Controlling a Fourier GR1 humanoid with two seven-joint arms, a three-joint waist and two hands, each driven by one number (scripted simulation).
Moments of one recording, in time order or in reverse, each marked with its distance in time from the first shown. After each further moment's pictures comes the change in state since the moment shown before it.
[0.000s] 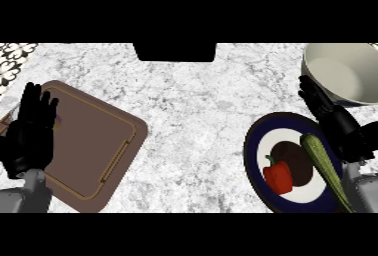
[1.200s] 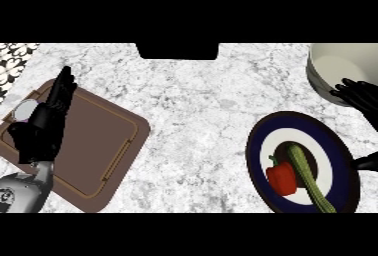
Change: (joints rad) left arm -0.092 0.150 -0.198 0.011 -0.253 -0.117 0.002; right arm -0.092 -0.189 -0.193 0.358 -0.207 0.752 -0.564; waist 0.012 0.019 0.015
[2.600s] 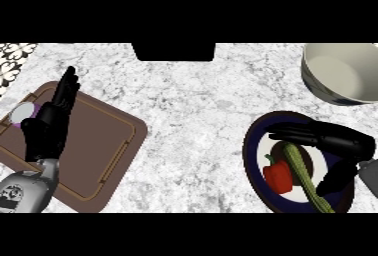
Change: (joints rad) left arm -0.012 -0.045 0.021 0.026 -0.058 -0.018 0.019; right arm -0.089 -0.148 0.559 -0.089 0.703 -0.318 -0.278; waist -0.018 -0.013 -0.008
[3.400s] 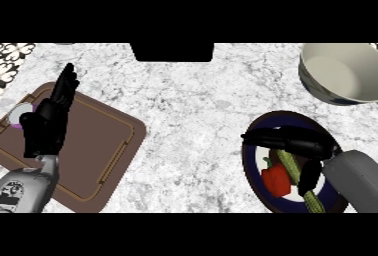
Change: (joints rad) left arm -0.017 -0.041 0.055 0.009 -0.045 -0.050 0.016; right arm -0.060 0.164 0.075 0.154 0.126 -0.049 -0.023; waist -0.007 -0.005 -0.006
